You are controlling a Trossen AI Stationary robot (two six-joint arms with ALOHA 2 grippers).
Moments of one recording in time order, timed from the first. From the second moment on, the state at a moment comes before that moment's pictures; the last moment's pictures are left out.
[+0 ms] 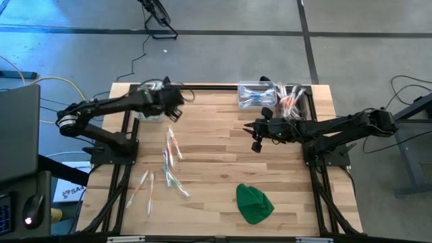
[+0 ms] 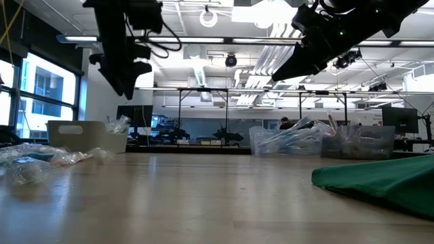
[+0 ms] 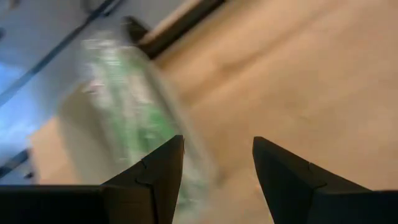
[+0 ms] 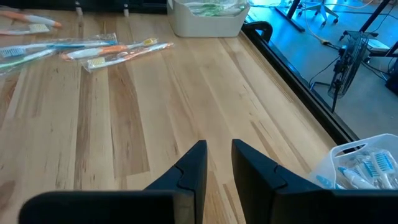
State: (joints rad) left arm 0.39 1.29 1.05 -1.00 -0.59 -0.50; right arm -0.03 1.15 0.59 0.09 0.34 0.01
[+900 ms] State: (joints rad) left arm -0.32 1.29 1.05 -0.95 -0.30 -1.01; right arm -0.03 1.15 0.59 0.27 0.34 0.02
